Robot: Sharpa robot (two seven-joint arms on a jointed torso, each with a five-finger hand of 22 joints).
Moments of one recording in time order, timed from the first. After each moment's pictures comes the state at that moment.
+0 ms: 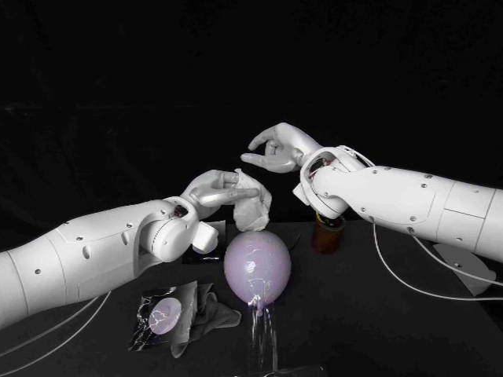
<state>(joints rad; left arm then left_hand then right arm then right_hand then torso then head) 1.31 -0.59 -0.09 1.26 -0.15 -0.08 0.33 1.45 -0.10 0.56 -0.14 0.04 0.92 0.17 0.39 0.28 1.05 0.10 0.58 0.31 0.94 0.06 0.64 0.44 0.16 0.74 0.22 0.65 0.38 1.48 -0.50 -0.15 1.19 -0.99 -0.54 0.04 1.10 -0.15 0.34 0.20 0.05 0.84 0.18 0.19 0.40 1.10 0.10 0.87 1.07 1.46 0.02 1.48 1.31 0.05 1.43 0.13 1.30 1.31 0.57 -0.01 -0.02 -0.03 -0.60</state>
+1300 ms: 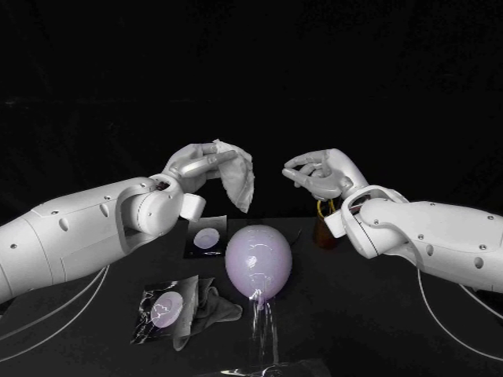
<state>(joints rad) 1.35 -0.64 -0.05 1.25 0.03 -0.09 0.35 1.41 -0.04 0.69 0.06 0.05 0.84 0.21 0.50 0.35 1.06 0.16 0.15 0.06 0.94 0.13 0.28 0.25 0.18 0.91 0.22 0.39 0.14 1.34 -0.75 -0.17 1.44 -0.59 -0.69 0.30 1.30 -0.14 0.31 0.21 0.06 0.95 0.15 0.18 0.37 1.14 0.06 0.57 0.68 1.44 -0.01 1.32 1.21 0.11 1.38 0.10 1.10 1.31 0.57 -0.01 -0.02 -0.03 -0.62</state>
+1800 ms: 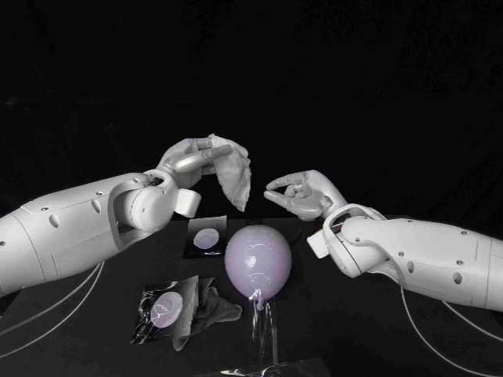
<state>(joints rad) 1.36 -0.66 -0.05 1.26 0.03 -0.08 0.35 1.41 -0.03 0.70 0.07 0.05 0.82 0.21 0.51 0.37 1.05 0.18 0.07 0.06 0.92 0.14 0.21 0.21 0.18 0.93 0.23 0.35 0.10 1.29 -0.69 -0.17 1.46 -0.57 -0.68 0.25 1.32 -0.14 0.30 0.19 0.11 0.94 0.15 0.16 0.35 1.19 0.06 0.90 0.95 1.46 -0.01 1.45 1.31 0.08 1.45 0.10 1.29 1.31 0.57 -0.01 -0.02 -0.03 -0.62</state>
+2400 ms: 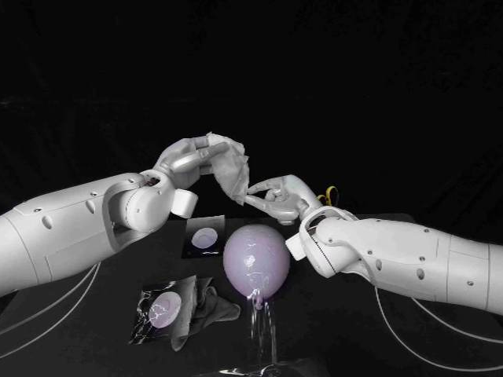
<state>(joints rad) 1.36 -0.66 -0.05 1.27 0.04 -0.06 0.35 1.41 0.00 0.70 0.13 0.05 0.71 0.14 0.61 0.48 0.86 0.19 0.06 0.06 0.88 0.18 0.14 0.17 0.18 0.85 0.28 0.23 0.06 1.27 -0.58 -0.17 1.38 -0.54 -0.68 0.22 1.32 -0.14 0.29 0.19 0.10 0.90 0.16 0.15 0.34 1.19 0.08 0.95 0.99 1.47 0.00 1.45 1.31 0.08 1.45 0.10 1.29 1.31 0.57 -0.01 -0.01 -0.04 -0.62</state>
